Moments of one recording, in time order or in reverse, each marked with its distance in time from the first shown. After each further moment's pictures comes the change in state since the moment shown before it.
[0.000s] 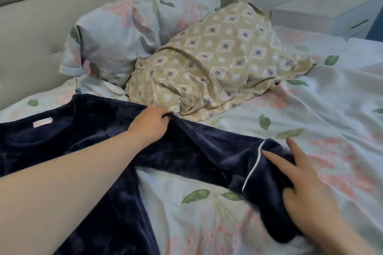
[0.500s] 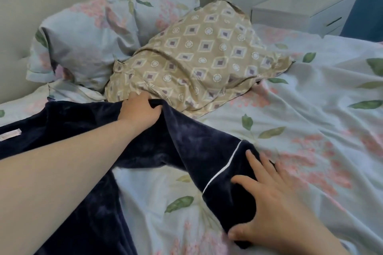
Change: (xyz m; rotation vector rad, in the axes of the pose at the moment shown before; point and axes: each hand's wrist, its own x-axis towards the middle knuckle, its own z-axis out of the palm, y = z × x) left_hand 0.038 0.029 -0.006 0.021 0.043 -0.200; right_hand -0.004 -0.008 0.001 -0.403 -0.376 -0.062
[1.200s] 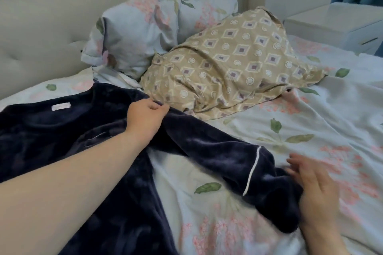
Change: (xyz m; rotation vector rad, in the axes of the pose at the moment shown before) left_hand -0.075 -0.059 -0.023 -0.681 0.265 -0.217; right_hand 0.016 0.006 0.027 1.046 0.883 0.129
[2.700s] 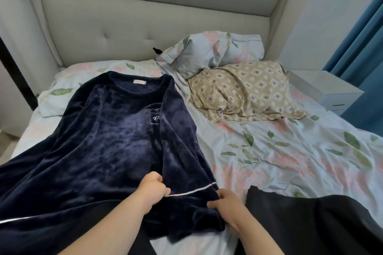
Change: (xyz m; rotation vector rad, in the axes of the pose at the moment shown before) left_hand -0.267 -0.102 -0.181 -0.213 -0.405 -0.720; right_hand -0.238 -0.127 0.050 -0.604 -0.808 0.623
